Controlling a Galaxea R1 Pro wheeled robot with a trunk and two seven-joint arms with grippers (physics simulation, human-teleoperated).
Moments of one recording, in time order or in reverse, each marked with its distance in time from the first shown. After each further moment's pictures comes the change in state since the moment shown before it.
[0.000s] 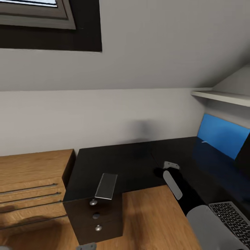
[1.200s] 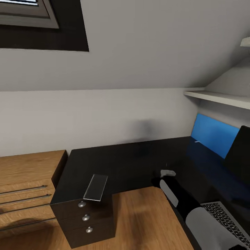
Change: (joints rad) left arm 0.000 -0.070 0.000 0.135 -0.009 -0.014 0.000; right arm -0.002 -0.015 0.144 0.150 0.044 -0.020 0.041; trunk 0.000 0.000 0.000
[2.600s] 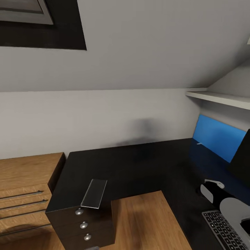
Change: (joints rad) left arm 0.000 0.000 0.001 -0.032 -0.002 -0.059 0.001; right arm -0.184 -0.276 -0.044 0.600 0.025 -0.208 0.146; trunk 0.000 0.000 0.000
